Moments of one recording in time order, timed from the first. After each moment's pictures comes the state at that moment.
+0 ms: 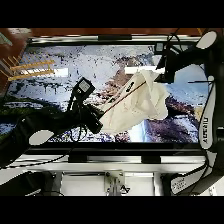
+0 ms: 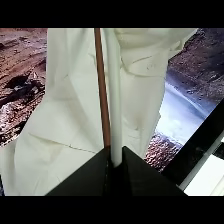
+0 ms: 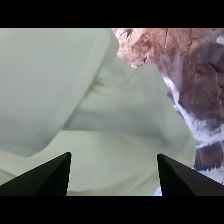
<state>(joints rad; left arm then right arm) -0.80 -0.95 0.99 1.43 -0.68 -1.48 -0.02 -1.77 2.01 -1.10 1.49 0.04</state>
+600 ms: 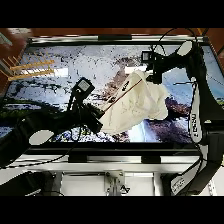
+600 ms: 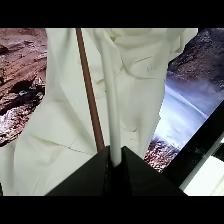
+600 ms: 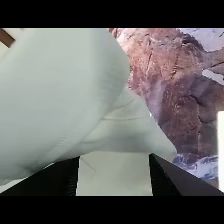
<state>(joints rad) -0.80 -0.95 0.99 1.43 -0.67 -1.48 0.04 -1.86 2.01 -1.10 1.33 -0.06</state>
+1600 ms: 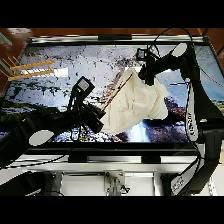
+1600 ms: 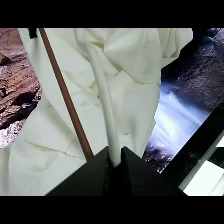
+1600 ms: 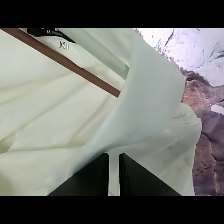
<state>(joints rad) -0.81 -0.95 0.99 1.43 -0.64 -1.48 0.08 -1.89 2.01 -0.97 1.36 0.00</state>
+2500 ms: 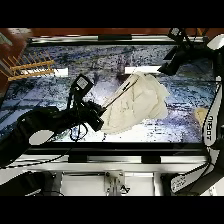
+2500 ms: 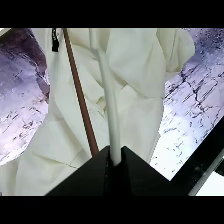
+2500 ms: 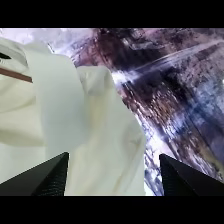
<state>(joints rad) -0.80 -0.95 0.99 1.43 -0.60 -1.48 -0.13 -1.79 2.01 -0.94 1.32 0.29</state>
